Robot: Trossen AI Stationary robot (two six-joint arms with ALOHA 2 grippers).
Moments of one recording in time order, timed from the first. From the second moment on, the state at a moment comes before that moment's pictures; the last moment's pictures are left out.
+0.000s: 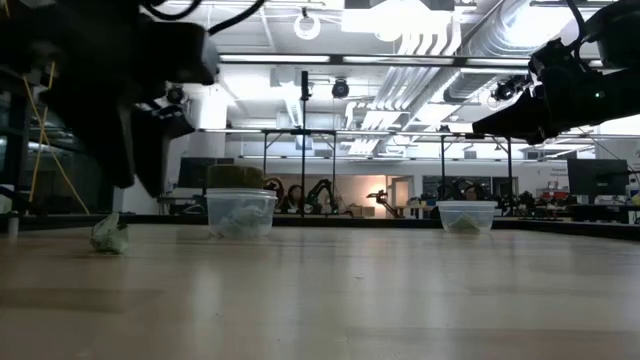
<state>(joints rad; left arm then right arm) -0.33 1.49 0.87 -0.54 -0.03 -0.33 -0.15 0.36 0.02 0.23 0.28 0.03</state>
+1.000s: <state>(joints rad) -0.37 1.49 0.69 -0.33 -0.07 -0.38 -0.15 0.36 0.02 0.23 0.28 0.03</state>
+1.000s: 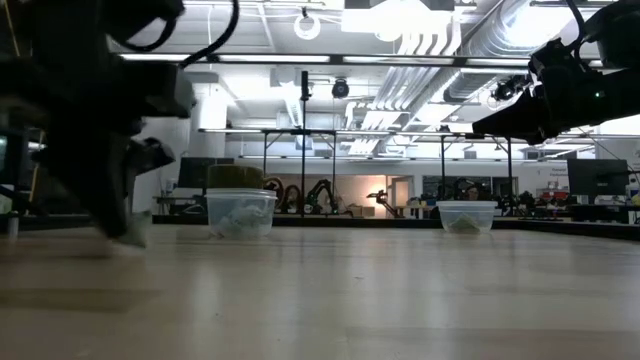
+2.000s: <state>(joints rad) 0.21 1.45 0.88 -0.36 0.08 0.13 -0.15 0.36 0.02 0.22 0.28 0.02</state>
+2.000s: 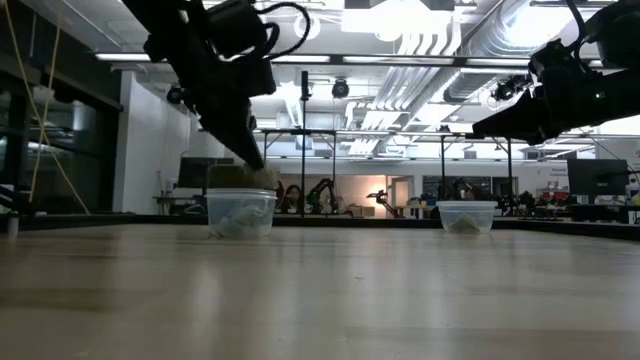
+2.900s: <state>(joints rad) 0.21 1.46 0.89 -0.23 0.26 0.13 -0.15 0.36 0.02 0.22 0.28 0.03</state>
